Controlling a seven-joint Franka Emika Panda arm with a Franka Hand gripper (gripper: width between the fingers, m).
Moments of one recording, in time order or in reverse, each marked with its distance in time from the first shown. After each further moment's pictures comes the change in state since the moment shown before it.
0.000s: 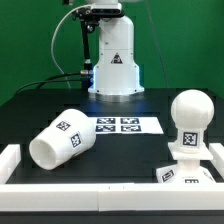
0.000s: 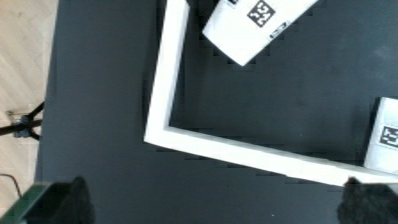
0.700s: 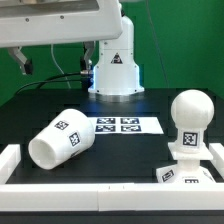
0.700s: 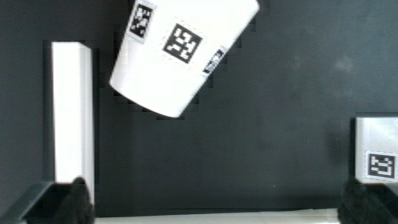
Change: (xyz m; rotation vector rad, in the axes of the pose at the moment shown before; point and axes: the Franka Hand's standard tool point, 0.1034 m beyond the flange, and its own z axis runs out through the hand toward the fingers) arm -0.002 -0.034 0.075 0.148 -0.035 0.087
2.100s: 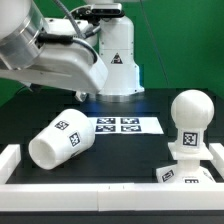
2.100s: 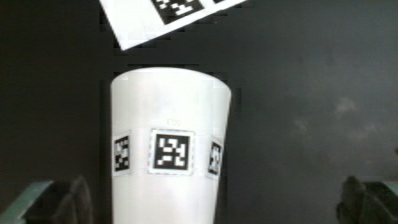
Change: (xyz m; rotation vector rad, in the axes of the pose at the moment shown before) arm -0.003 0.007 0.042 0.126 -0.521 0.512
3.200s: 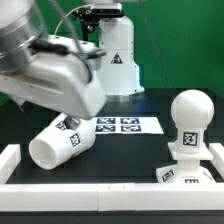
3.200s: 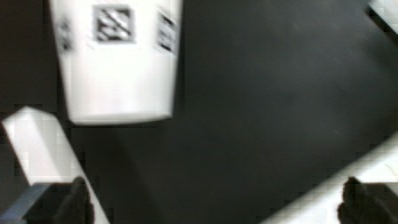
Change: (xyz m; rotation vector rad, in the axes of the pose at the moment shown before) arm 0.049 -0.037 -0.024 0.010 0.315 0.066
